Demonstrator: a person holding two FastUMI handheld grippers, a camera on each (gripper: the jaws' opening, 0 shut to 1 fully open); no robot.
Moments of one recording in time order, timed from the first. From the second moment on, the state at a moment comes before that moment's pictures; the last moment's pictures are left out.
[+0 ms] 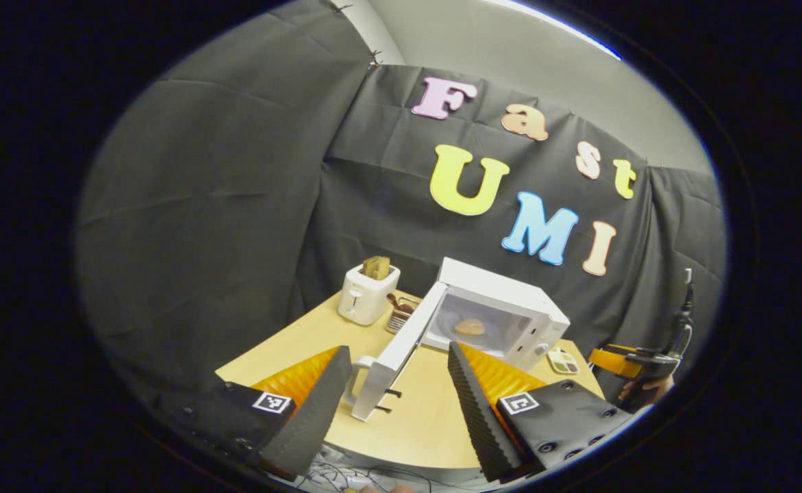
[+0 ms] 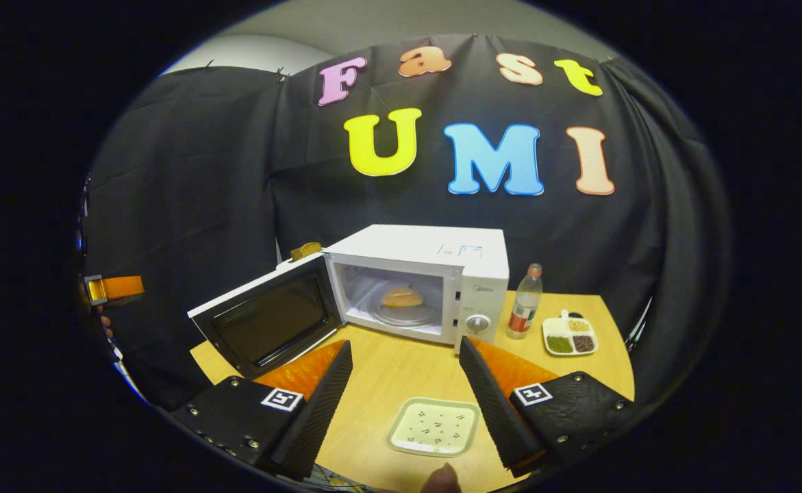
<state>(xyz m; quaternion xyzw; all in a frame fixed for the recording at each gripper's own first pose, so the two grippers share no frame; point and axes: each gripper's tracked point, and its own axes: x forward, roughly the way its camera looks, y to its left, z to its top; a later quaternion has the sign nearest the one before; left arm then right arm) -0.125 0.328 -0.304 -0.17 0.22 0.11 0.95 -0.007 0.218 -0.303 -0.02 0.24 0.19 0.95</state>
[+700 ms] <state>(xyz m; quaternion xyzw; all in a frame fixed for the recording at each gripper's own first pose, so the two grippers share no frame) -0.071 0.433 -0.461 -0.10 0.32 0.11 0.94 -0.017 0.204 -0.280 -0.04 0.25 0.11 0.96</state>
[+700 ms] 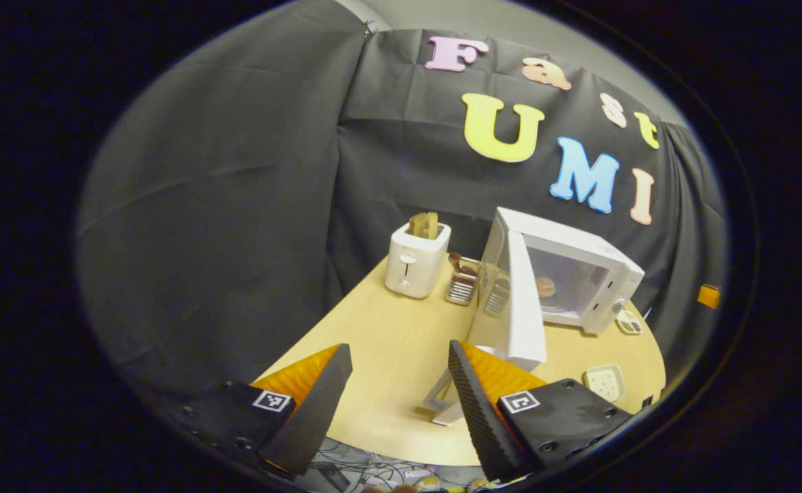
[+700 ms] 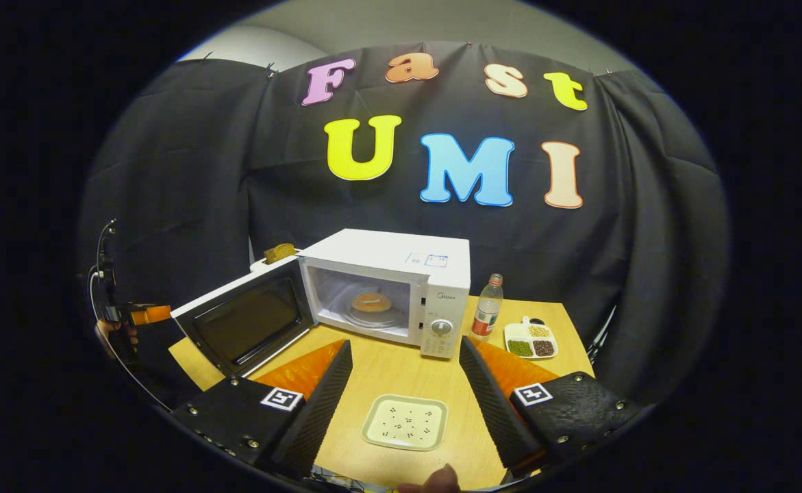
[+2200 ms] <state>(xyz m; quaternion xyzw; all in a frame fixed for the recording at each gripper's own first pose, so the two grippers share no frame) 0.157 0.064 -0.469 -0.04 0.27 -0.23 0.93 -0.080 0.074 -0.277 0.02 0.31 -0.12 0.94</state>
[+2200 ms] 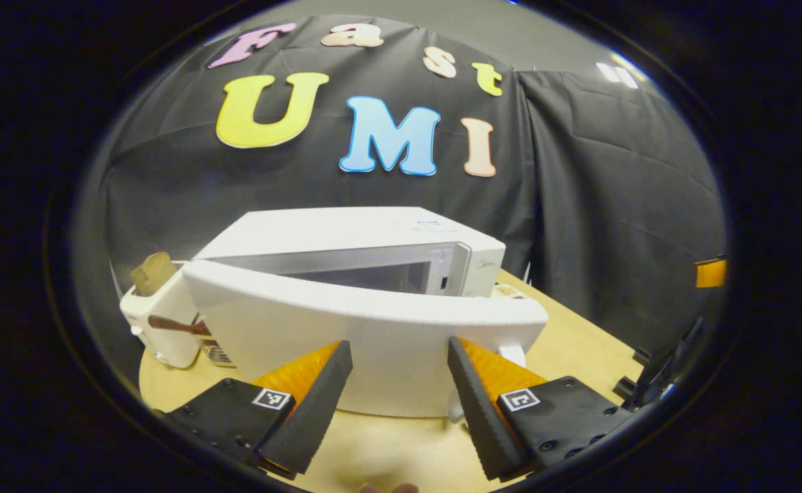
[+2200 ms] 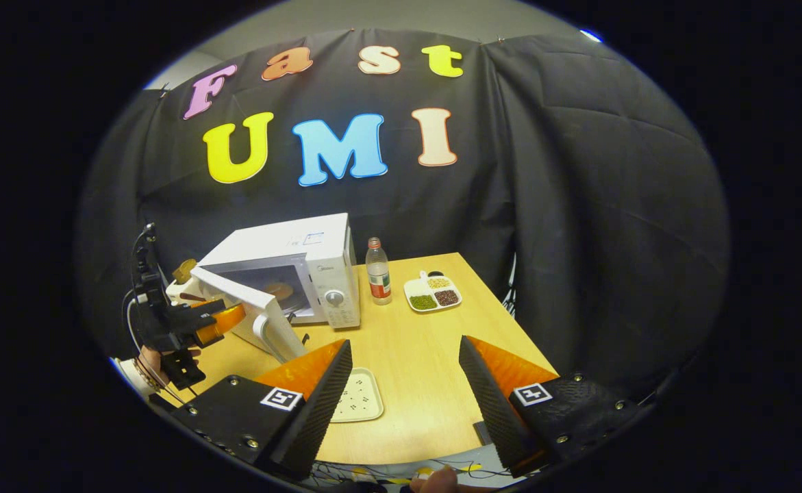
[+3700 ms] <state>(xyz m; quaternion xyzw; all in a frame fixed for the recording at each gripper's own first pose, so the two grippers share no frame) 0.110 0.045 -0.301 -0.06 0.22 -0.13 0.96 -0.032 0.027 -0.232 0.01 0.24 0.00 0.97</state>
